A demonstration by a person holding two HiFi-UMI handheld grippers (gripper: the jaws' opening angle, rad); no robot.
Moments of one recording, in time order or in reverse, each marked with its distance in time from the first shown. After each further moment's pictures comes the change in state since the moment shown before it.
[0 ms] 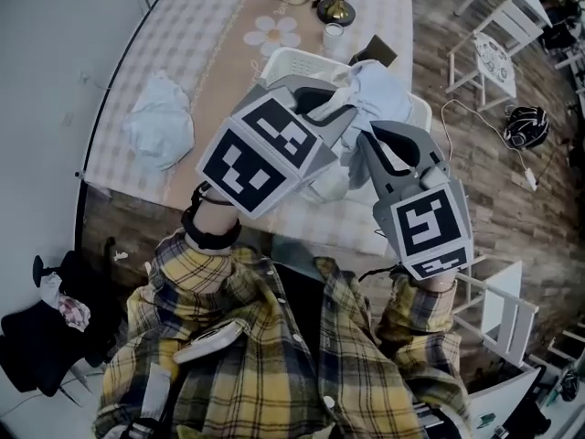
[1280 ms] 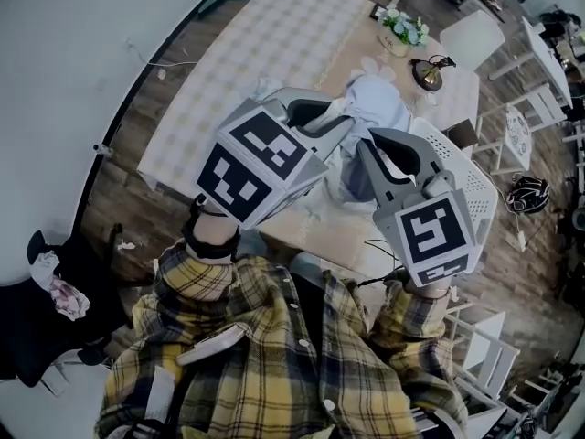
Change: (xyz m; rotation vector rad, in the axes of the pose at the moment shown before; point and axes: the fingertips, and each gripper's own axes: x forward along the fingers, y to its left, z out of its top) left arm -0.242 0.188 -0.107 -0.137 -0.127 0.158; right arm 0.160 0.151 0.227 -0.094 -0.084 0.116
